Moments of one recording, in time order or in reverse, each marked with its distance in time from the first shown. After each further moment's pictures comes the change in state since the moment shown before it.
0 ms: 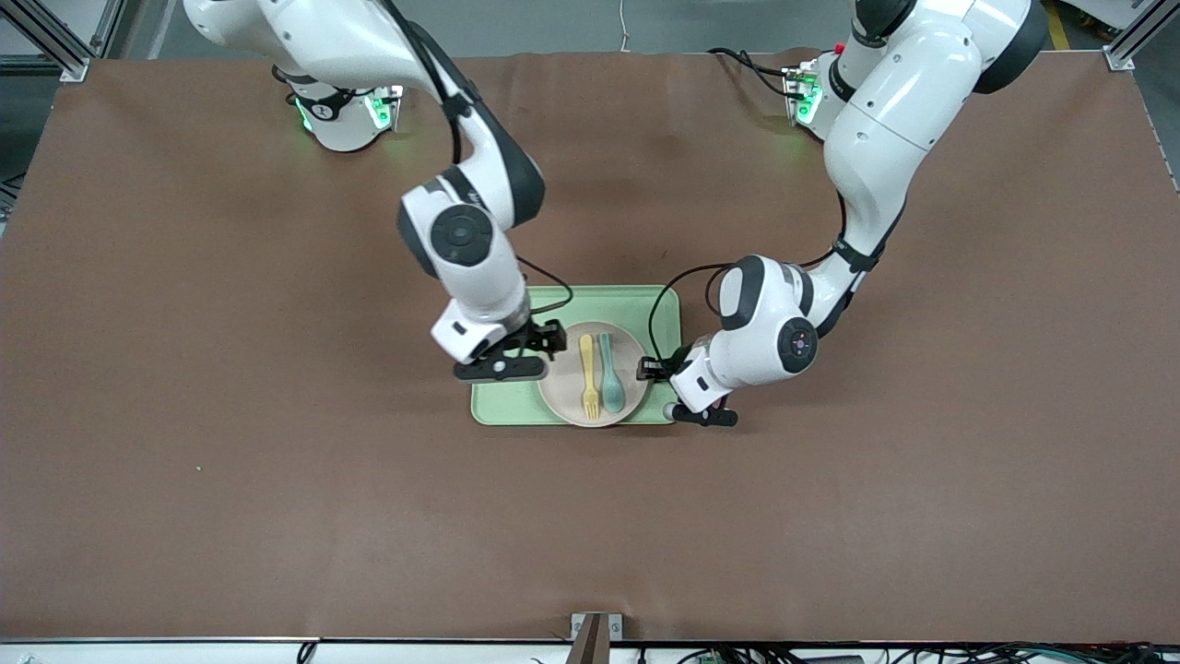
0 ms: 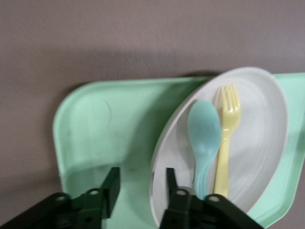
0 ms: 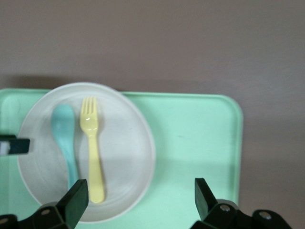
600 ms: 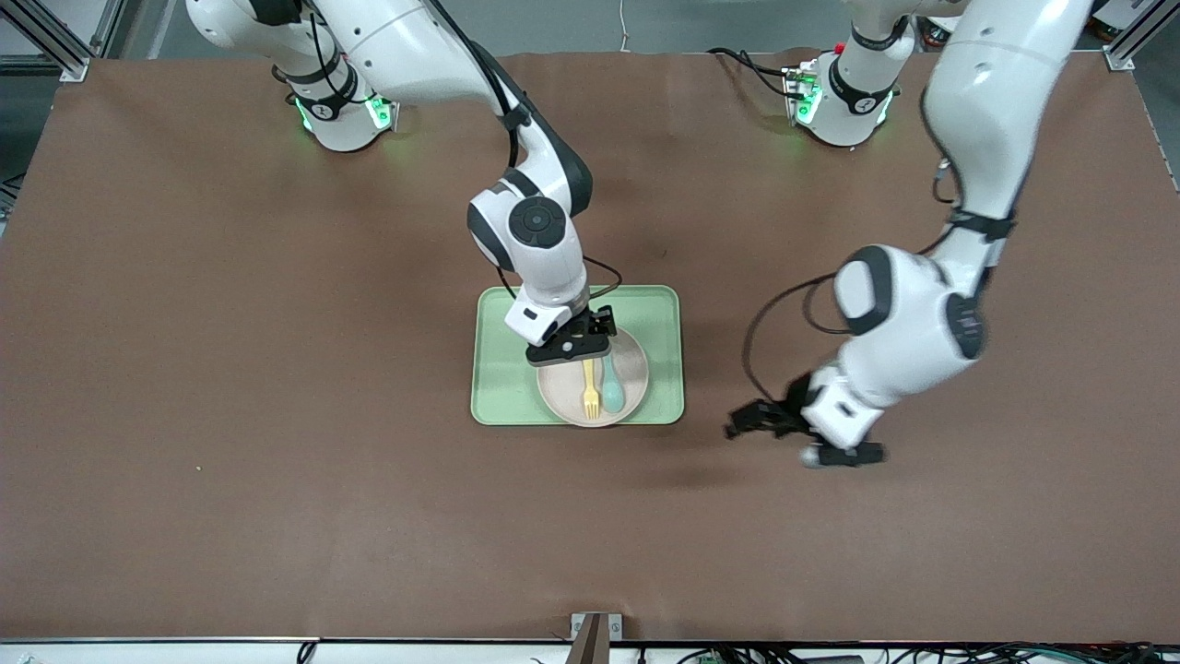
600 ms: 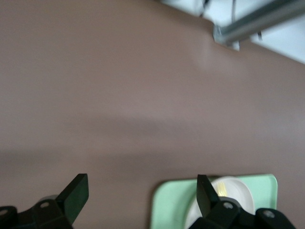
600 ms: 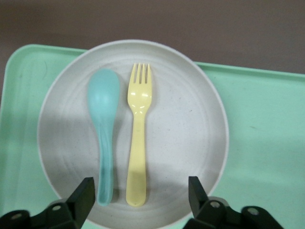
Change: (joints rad) left arm 0.220 -0.253 0.062 0.001 0.117 -0.009 -0.038; right arm 0.102 0.117 -0.002 0.013 -0.001 0.145 0.016
